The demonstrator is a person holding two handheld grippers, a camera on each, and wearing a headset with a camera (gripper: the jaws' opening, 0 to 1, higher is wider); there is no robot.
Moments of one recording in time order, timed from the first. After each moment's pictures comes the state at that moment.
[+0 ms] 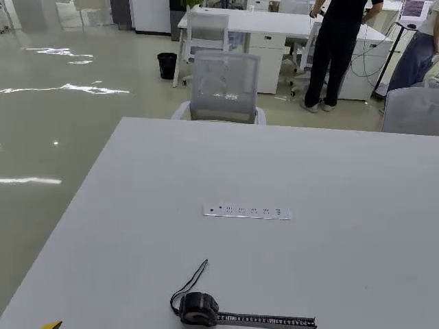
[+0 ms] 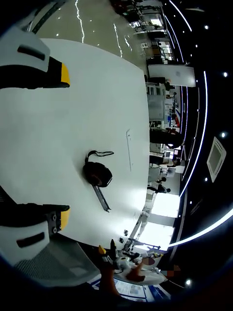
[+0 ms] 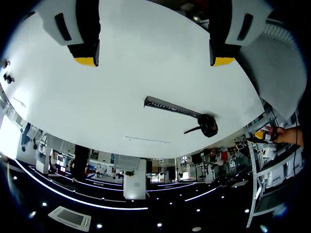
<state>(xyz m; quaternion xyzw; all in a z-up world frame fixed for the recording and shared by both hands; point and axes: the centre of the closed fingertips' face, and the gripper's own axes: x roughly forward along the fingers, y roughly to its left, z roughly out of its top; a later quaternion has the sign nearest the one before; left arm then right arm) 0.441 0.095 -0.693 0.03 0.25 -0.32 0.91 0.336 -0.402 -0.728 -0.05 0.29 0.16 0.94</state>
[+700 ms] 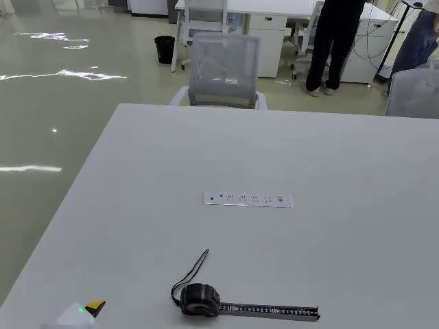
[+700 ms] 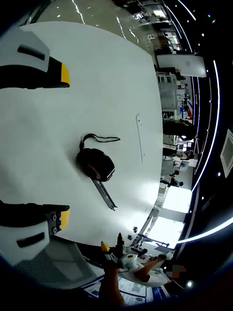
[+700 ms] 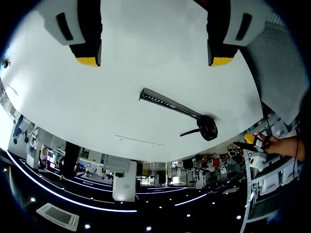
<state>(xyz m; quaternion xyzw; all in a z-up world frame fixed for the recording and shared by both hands) 0.479 0.016 -0.717 0.05 0.31 -0.35 0.88 0.382 -0.390 -0.739 -0.08 0.30 0.20 0.93</state>
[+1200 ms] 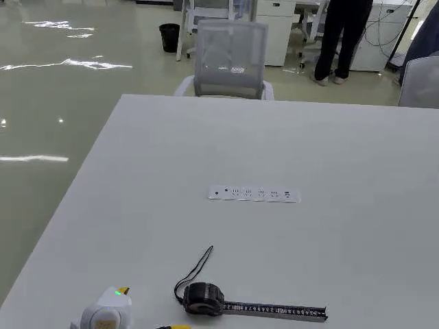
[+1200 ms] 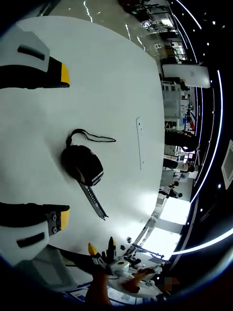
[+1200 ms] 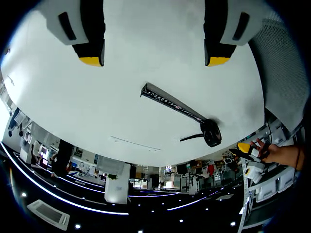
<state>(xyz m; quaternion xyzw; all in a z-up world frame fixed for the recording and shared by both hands) 0.502 -0.022 -0.727 0.03 0.33 -0.30 0.90 0.416 -0.388 -0.757 -0.10 0.31 0.22 0.92</state>
